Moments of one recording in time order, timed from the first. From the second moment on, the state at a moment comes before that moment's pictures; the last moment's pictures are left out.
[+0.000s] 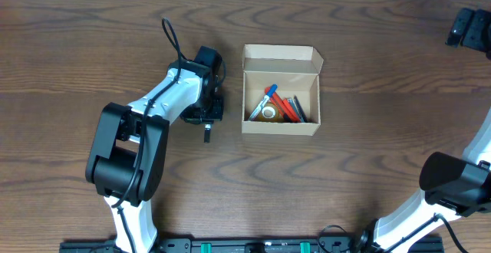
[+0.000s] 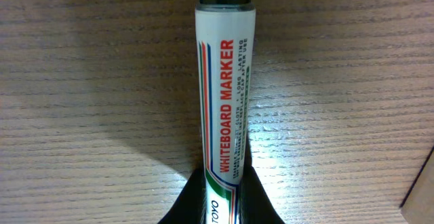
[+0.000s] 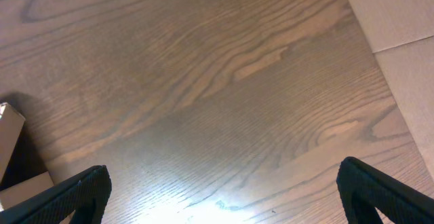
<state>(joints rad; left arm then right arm) -0.35 2.01 1.32 -0.87 0.09 -0.27 -0.39 1.93 2.36 -1.52 0.13 0.05</state>
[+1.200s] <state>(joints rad) -0.50 2.05 2.15 -1.30 0.22 0.09 -0.39 1.93 2.36 -1.52 0.13 0.05</state>
